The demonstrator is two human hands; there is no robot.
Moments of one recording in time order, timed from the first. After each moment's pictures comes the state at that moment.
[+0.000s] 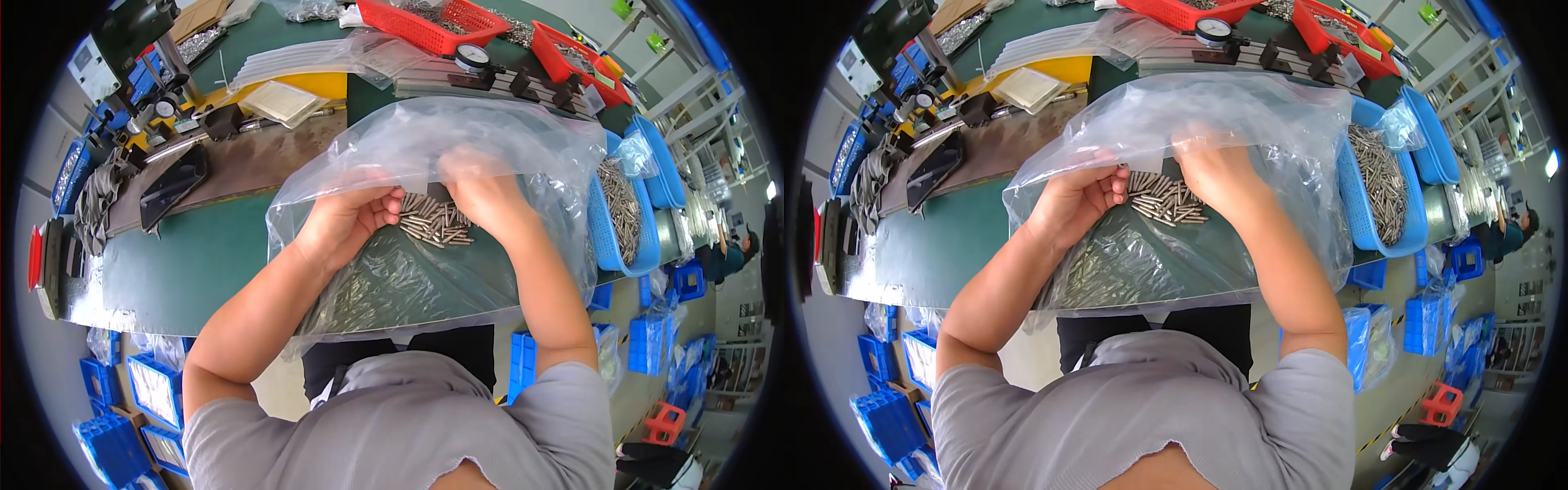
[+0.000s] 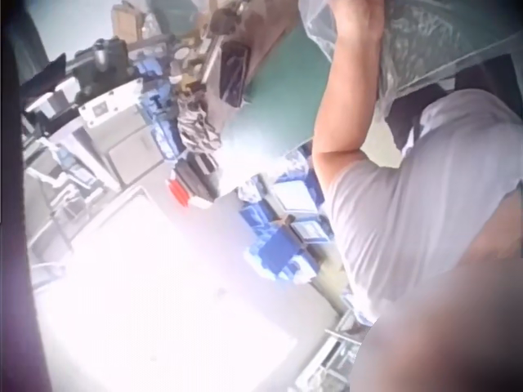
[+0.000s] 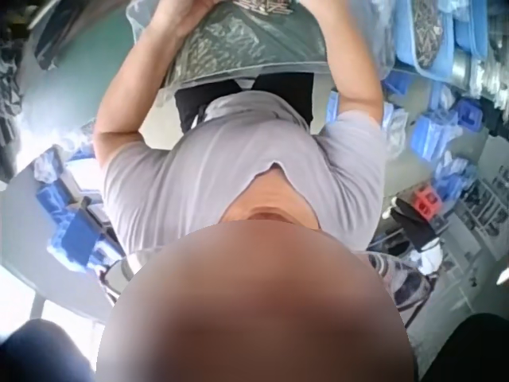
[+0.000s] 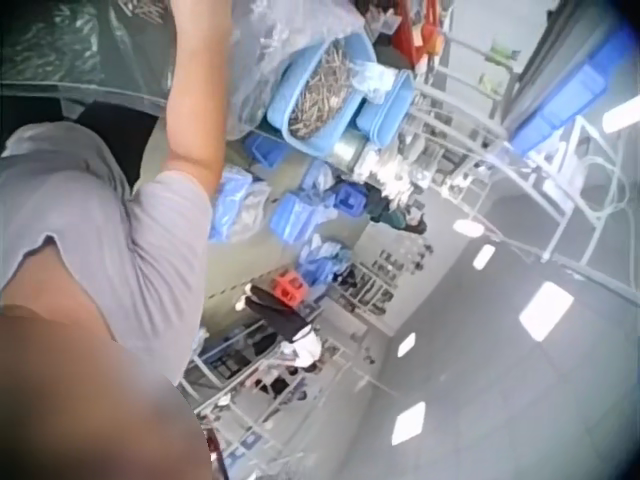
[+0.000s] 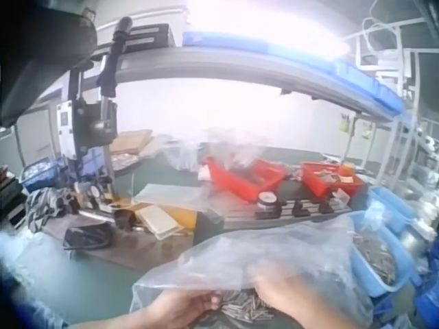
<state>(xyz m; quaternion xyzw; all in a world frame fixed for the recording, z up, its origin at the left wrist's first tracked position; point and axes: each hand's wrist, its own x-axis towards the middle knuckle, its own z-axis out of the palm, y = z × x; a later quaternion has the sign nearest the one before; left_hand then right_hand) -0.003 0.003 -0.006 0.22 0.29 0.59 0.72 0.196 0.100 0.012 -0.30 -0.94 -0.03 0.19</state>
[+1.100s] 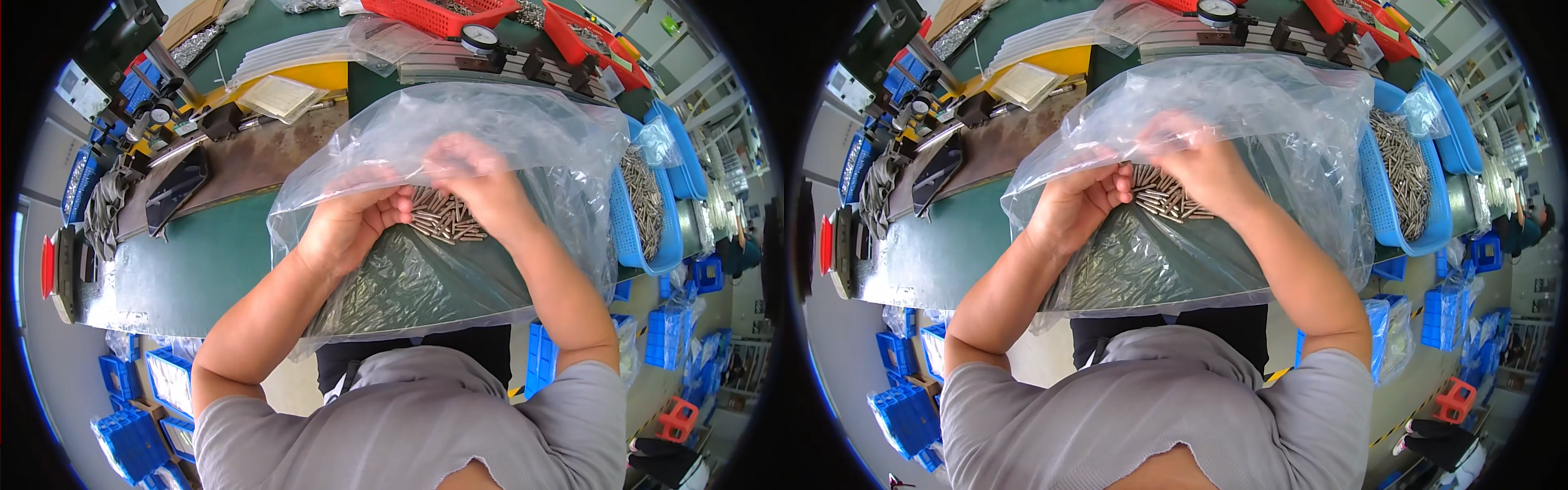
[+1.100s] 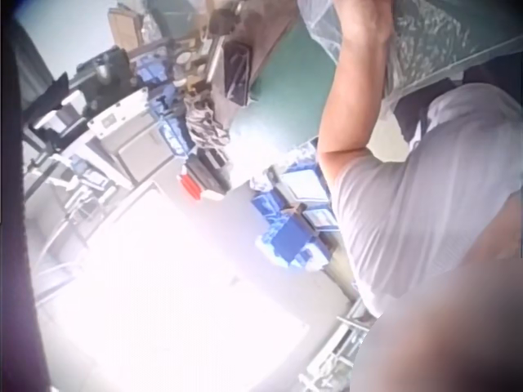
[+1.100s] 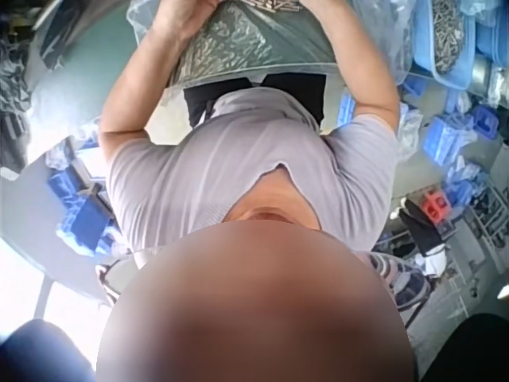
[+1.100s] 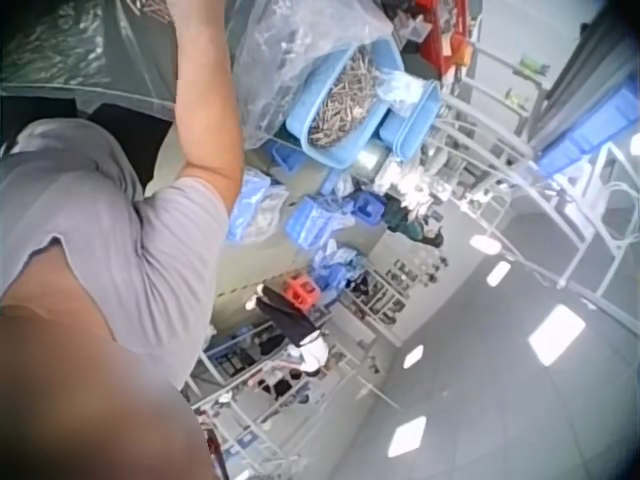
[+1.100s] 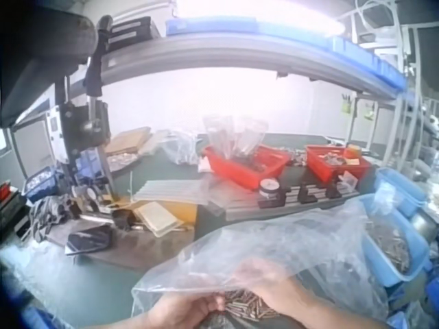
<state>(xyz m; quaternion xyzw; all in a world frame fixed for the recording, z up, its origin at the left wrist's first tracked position) 0.001 -0.001 -0.002 0.24 0.29 0.59 0.71 0.179 0.072 0.024 -0.30 -0.68 0.57 0.34</state>
